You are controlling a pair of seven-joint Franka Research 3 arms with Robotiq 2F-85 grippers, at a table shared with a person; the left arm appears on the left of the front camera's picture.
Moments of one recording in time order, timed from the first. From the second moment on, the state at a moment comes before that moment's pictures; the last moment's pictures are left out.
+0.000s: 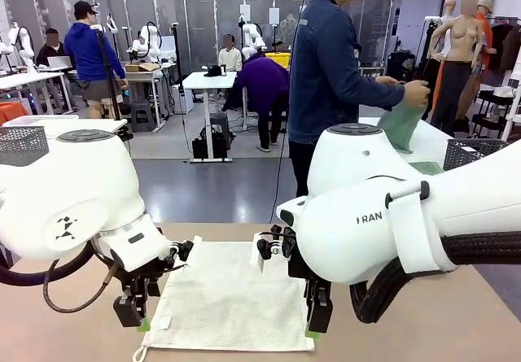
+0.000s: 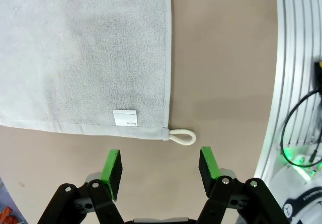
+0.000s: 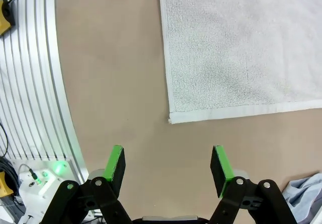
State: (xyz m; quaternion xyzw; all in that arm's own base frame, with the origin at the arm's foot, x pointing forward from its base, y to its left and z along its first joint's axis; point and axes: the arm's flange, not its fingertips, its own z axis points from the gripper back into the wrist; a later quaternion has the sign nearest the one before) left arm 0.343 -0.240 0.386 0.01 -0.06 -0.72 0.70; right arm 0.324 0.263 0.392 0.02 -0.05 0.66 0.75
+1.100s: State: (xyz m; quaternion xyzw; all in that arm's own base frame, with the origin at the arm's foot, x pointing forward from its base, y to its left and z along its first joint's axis) left arm 0.346 -0.241 0.342 -0.01 -0.01 -0.72 0.70; right arm 0.329 0.281 0.335 0.01 -0.01 0.68 0.73
